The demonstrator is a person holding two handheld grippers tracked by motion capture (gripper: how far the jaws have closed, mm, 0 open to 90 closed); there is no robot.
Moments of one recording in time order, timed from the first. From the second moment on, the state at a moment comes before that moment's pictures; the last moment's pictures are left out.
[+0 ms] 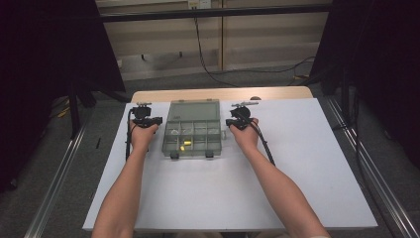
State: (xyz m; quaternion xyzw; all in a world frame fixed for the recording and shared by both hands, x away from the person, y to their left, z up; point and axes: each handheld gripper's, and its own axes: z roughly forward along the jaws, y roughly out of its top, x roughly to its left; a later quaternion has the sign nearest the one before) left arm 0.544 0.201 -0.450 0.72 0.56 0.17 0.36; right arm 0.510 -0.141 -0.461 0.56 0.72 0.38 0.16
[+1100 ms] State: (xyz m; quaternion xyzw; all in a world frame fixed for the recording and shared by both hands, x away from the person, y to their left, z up) left arm 0.539 0.186 -0.460 0.73 0.57 0.15 0.35; right arm 0.520 -0.122 -0.466 0.56 0.73 0.36 0.16
